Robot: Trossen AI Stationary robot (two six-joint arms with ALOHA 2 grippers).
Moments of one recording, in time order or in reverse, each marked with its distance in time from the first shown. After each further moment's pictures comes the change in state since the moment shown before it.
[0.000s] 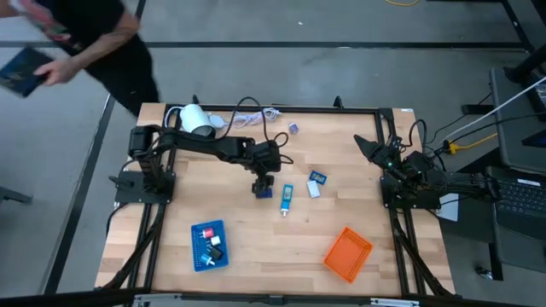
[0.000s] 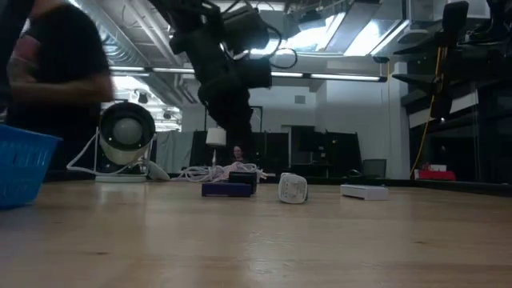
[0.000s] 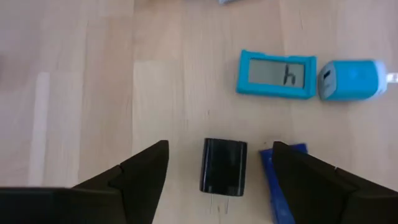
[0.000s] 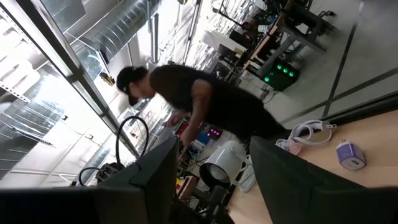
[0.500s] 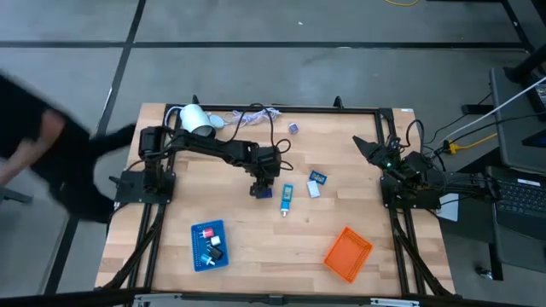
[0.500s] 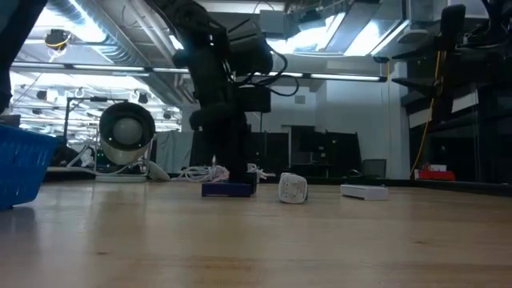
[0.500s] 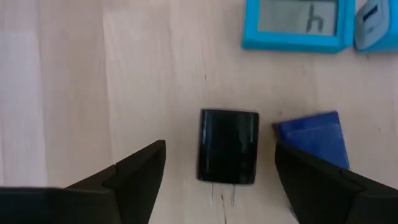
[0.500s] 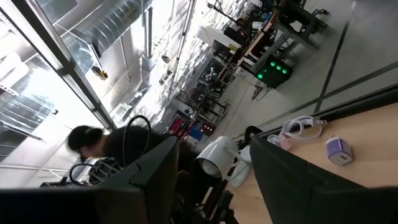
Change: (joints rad) left arm 0.003 0.086 0.002 -0.036 -0.018 0.036; right arm 0.000 0.000 0.000 -0.039 0.000 -0.002
